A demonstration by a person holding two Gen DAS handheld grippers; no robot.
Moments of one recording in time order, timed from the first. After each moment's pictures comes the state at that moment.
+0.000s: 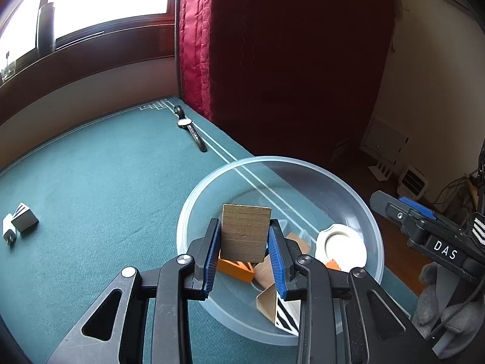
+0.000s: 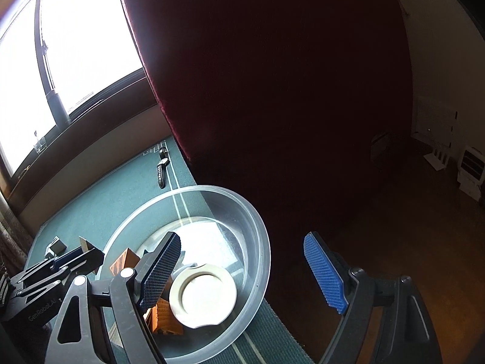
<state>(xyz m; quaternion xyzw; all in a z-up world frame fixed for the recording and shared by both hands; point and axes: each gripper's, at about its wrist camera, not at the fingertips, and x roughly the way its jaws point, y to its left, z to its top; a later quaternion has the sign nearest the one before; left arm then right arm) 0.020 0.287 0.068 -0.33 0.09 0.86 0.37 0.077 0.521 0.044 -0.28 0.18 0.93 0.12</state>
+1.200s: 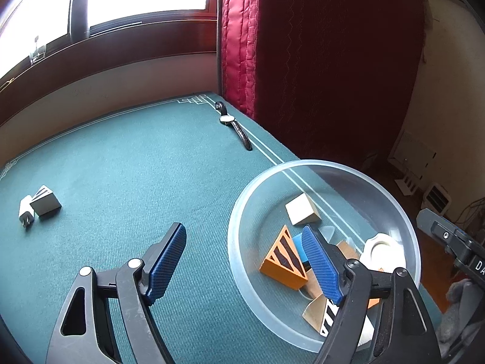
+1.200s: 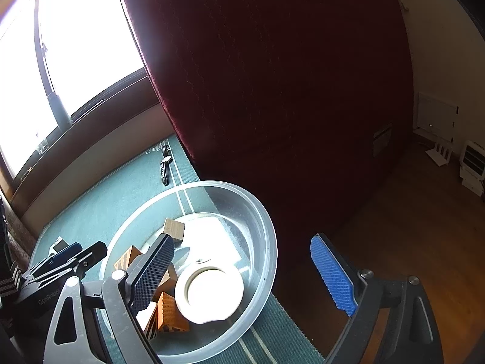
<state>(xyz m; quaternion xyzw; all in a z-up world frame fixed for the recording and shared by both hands) -0.006 0.263 0.055 -0.34 0.07 0.89 0.30 0.081 0.513 0.044 -0.28 0.19 0.93 0.12</state>
